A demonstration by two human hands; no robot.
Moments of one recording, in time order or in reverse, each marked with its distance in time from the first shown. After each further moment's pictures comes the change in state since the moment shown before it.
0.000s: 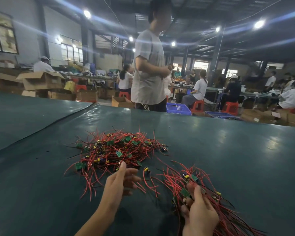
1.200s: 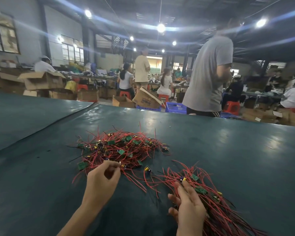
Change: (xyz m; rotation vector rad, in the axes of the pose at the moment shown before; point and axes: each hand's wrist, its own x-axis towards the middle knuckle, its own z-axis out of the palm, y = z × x) left_hand 0.021 -0.007 -0.042 0.576 0.281 0.510; right_hand -0.016 0.005 0.002 -0.081 -0.265 0.075
